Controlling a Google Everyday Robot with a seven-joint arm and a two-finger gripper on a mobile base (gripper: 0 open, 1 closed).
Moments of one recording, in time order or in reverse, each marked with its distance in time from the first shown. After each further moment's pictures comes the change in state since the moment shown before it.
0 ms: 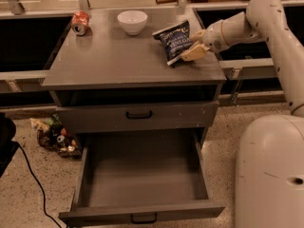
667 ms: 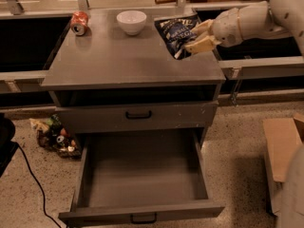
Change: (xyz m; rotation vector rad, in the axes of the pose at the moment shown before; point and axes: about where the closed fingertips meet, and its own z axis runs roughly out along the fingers) arm -0.058 0.049 -0.062 -0.021 -0.154 -0.166
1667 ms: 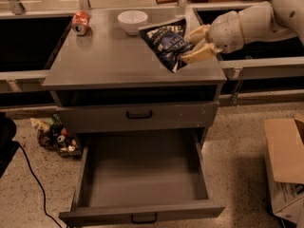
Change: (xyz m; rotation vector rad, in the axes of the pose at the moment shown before) arm -0.034 0.065 -0.006 -0.171 -0.066 -0.134
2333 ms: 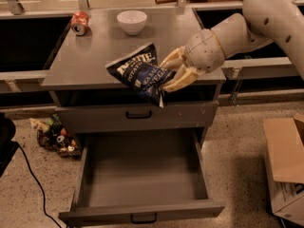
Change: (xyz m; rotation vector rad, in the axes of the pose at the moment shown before) arm -0.040 0.100 0.048 -0.288 -0.023 -0.138
